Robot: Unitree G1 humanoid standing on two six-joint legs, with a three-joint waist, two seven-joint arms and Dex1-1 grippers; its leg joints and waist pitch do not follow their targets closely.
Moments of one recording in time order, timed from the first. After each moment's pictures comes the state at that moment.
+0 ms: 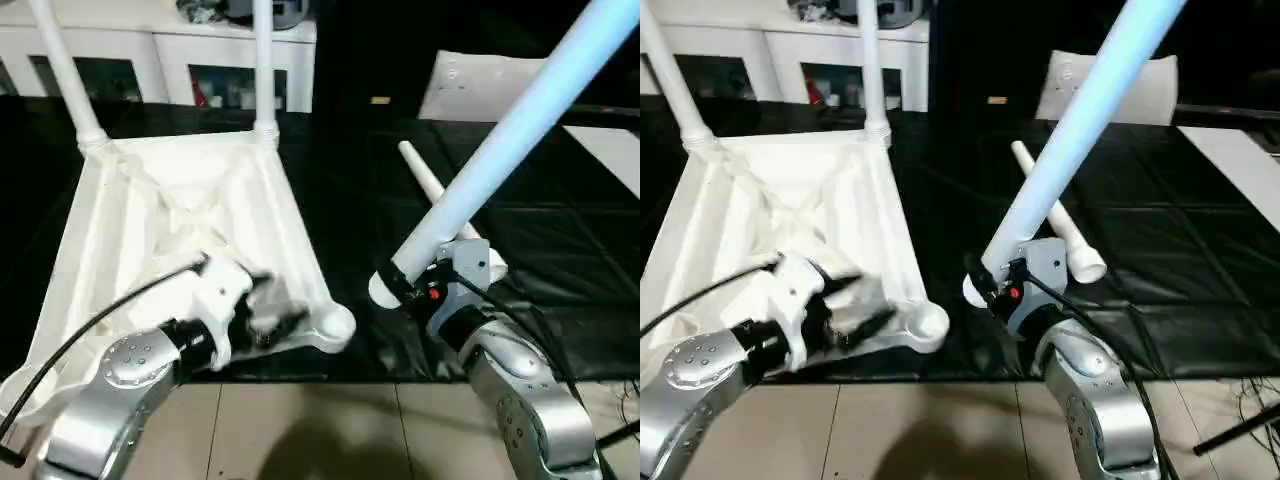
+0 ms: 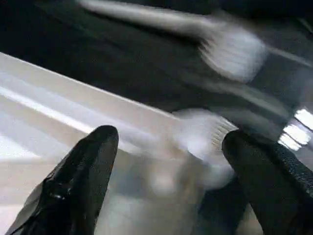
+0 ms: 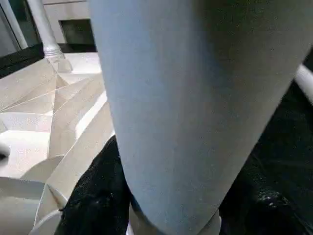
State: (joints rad) left arm -0.02 0.51 -0.16 -0.36 -0.30 0.57 -0.68; right arm -0.04 -0.15 0.06 -0.28 0.26 0.45 0.31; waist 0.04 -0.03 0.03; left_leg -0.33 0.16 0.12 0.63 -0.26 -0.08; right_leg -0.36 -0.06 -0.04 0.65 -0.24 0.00
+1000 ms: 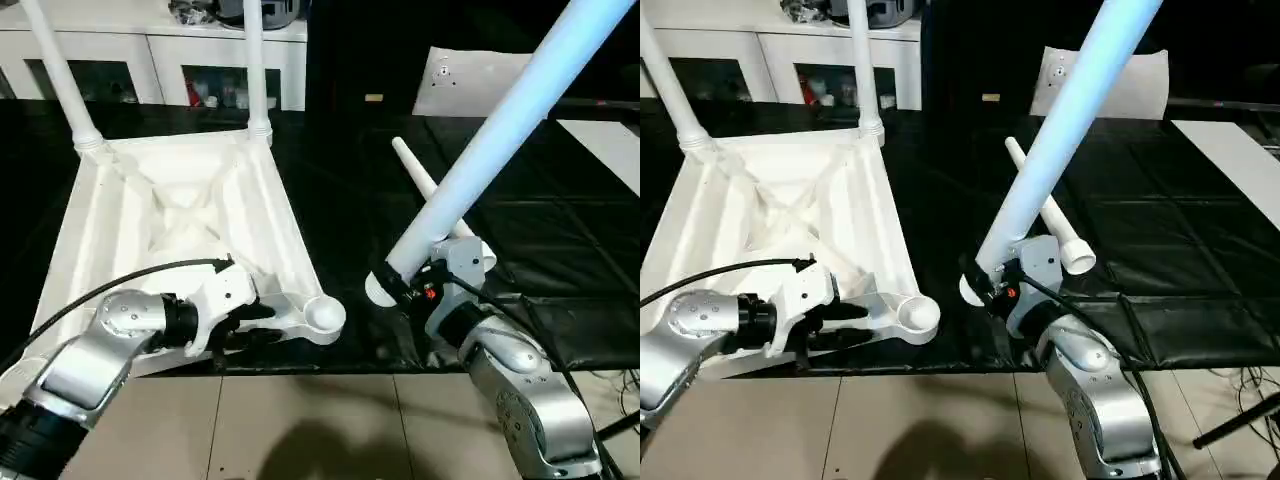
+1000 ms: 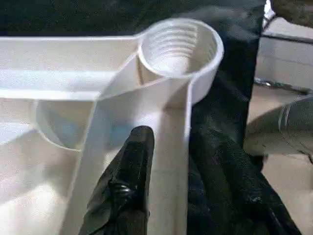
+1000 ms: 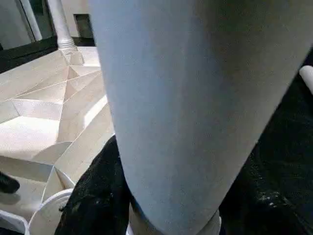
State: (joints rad) left arm -0.26 0.68 -0.32 0.00 -0.15 0.36 -1.00; right arm -0.07 -0.17 0.09 -0.25 0.24 0.43 0.37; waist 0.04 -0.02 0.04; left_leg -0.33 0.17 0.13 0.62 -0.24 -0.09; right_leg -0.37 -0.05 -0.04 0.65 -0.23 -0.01
